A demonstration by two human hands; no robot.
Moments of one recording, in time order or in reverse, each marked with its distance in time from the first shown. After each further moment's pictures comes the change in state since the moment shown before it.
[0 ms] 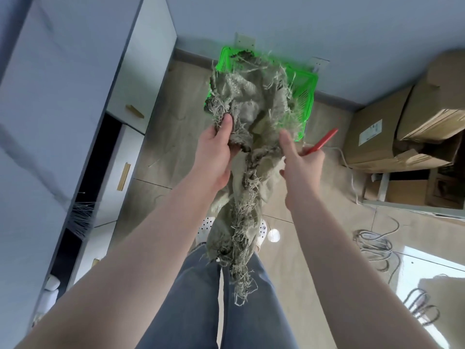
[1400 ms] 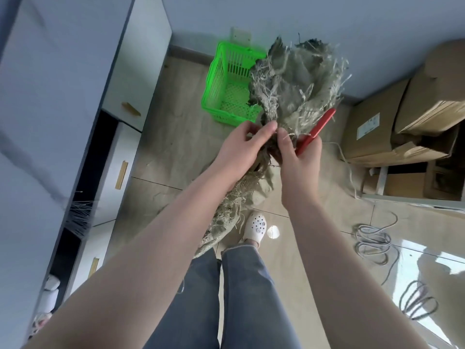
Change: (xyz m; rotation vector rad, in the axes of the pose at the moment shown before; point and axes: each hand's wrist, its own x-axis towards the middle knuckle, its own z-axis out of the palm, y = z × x) left_hand -0.016 -0.010 0.019 0.735 -0.208 0.183; right_hand -0.014 0.007 -0.001 0.084 -0.045 -0.283
